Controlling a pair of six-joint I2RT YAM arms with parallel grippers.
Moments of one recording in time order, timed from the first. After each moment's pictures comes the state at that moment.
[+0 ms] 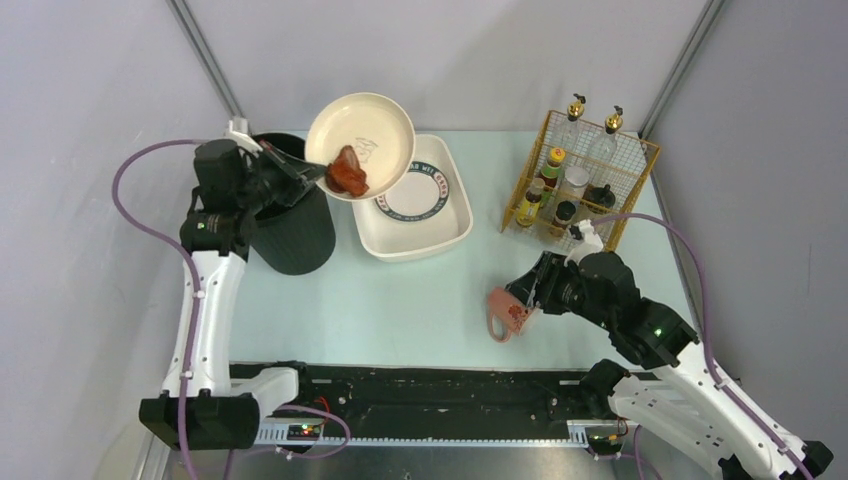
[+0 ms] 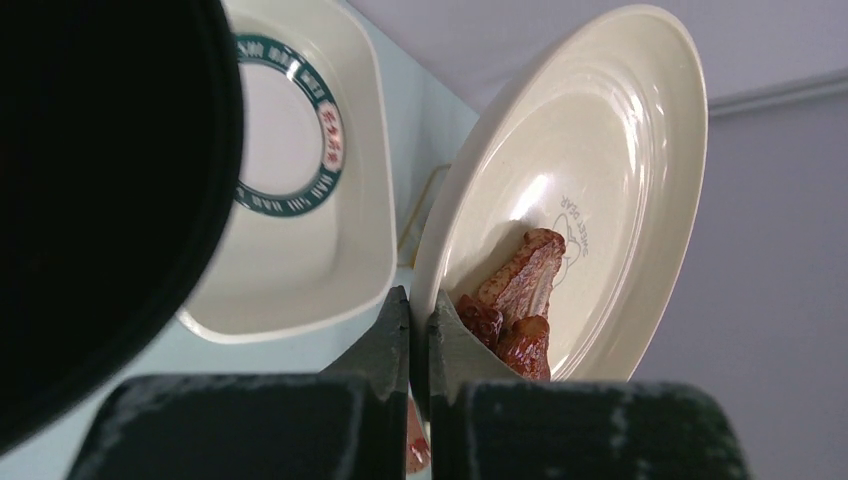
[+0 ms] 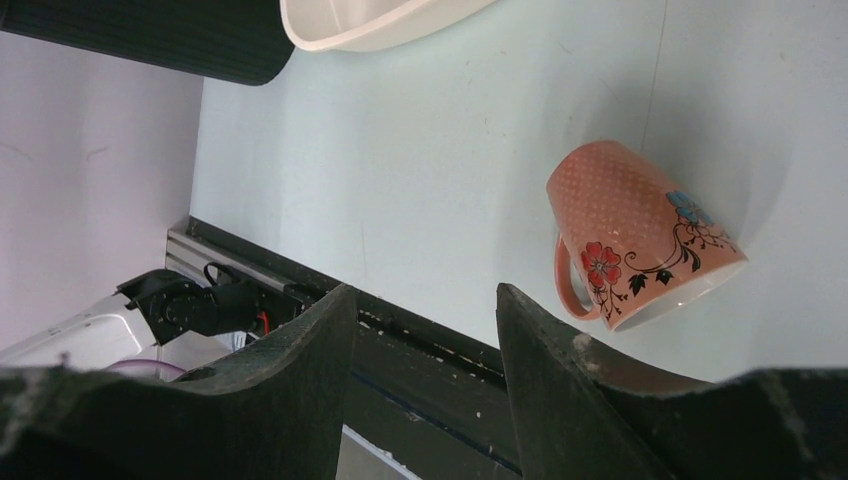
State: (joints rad) left arm 0.01 1.10 1.30 -0.55 0.41 -0.87; right arm 0.70 0.61 0.79 -0.68 0.02 0.79
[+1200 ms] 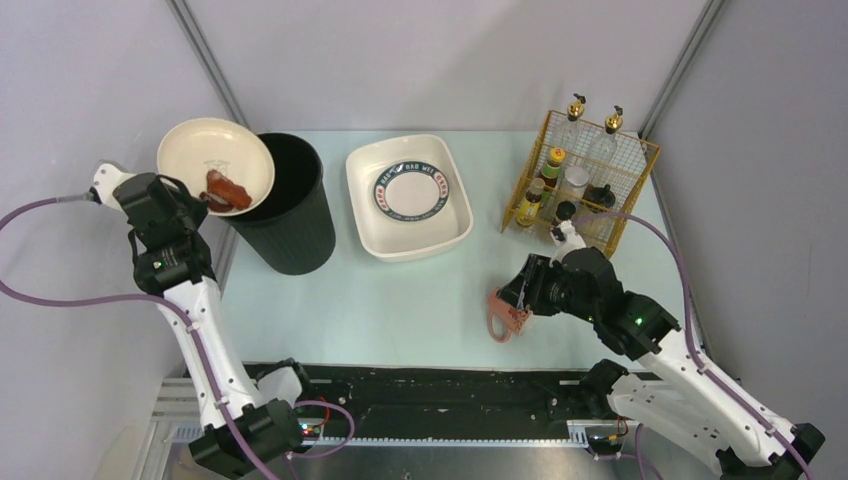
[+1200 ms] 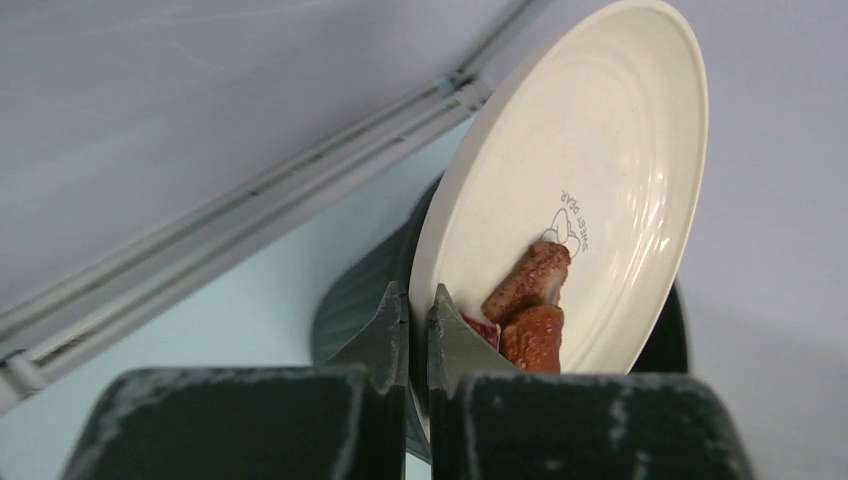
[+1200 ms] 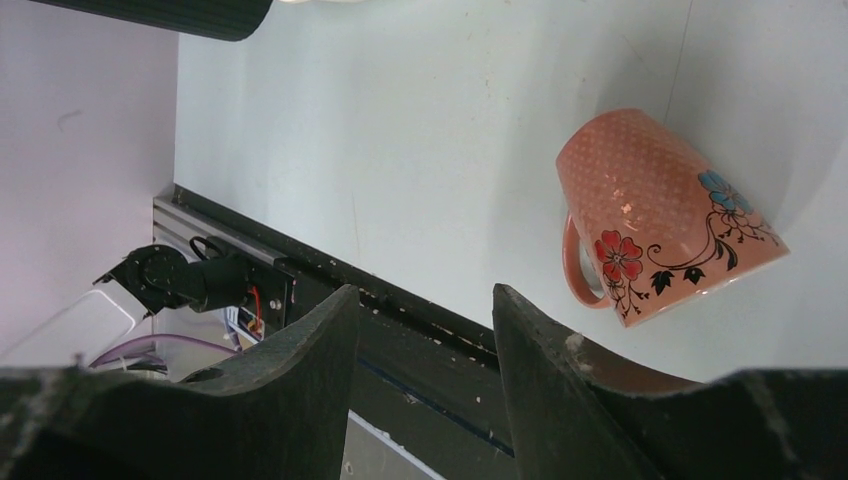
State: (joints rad) left arm 0.51 0.98 1.27 -0.62 -0.06 -0.61; right arm 0.70 0.68 0.75 -0.64 -0.05 0.79
